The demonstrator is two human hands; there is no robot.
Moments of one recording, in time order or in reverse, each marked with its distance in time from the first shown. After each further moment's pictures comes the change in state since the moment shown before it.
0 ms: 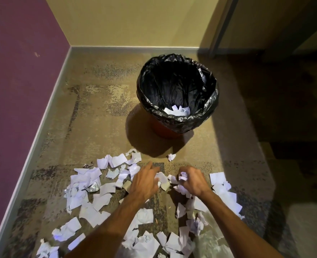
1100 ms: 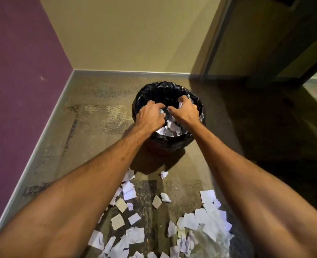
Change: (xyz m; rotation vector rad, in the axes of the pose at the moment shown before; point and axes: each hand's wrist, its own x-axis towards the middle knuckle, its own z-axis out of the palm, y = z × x) left_hand 0.148 0.090 -0.223 -0.122 0.345 0.034; right_hand 0.098 -0.147 -0.233 0.262 0.443 0.027
